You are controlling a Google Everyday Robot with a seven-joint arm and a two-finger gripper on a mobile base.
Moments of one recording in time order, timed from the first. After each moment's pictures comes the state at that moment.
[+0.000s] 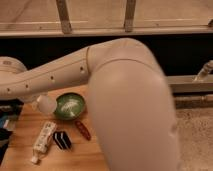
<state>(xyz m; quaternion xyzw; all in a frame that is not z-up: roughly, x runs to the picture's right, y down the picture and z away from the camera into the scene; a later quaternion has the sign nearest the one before) -0.296 0.042 0.660 -0.13 0.00 0.26 0.96</state>
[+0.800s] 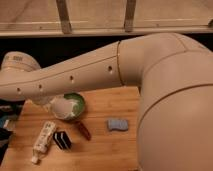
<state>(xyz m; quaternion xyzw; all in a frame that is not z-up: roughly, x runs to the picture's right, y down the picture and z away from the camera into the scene) -0.210 0.049 0.612 -0.14 0.07 0.32 0.93</state>
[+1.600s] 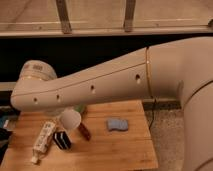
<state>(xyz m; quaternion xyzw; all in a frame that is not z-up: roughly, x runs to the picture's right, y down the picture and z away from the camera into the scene) -0.175 0.096 0.592 -0.17 0.07 0.35 0.92</state>
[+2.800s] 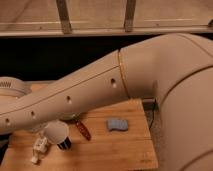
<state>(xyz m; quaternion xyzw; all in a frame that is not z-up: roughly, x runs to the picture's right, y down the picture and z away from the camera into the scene) -0.225 0.138 0.564 -0.19 0.06 0.30 0.93</state>
